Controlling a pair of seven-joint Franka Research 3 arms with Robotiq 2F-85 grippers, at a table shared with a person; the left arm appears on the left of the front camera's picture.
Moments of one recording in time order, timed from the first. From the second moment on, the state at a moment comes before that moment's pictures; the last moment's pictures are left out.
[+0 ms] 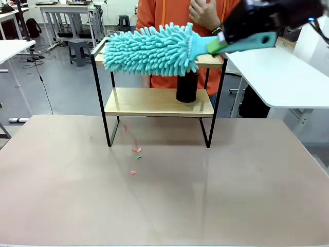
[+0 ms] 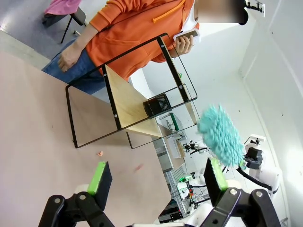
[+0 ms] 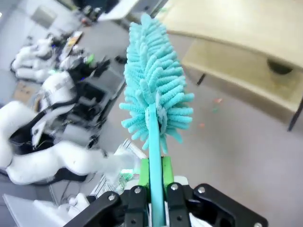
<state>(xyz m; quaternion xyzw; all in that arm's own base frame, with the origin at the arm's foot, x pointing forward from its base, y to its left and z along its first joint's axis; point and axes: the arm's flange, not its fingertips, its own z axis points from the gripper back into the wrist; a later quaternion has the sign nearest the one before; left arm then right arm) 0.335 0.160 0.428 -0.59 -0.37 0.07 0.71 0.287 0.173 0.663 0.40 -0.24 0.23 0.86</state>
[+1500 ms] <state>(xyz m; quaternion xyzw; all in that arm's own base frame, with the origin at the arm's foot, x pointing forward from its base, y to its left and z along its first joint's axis) 0.335 0.160 0.428 -0.59 -0.37 0.07 0.71 0.315 -0.117 0.572 0.59 -0.19 -0.13 0.77</state>
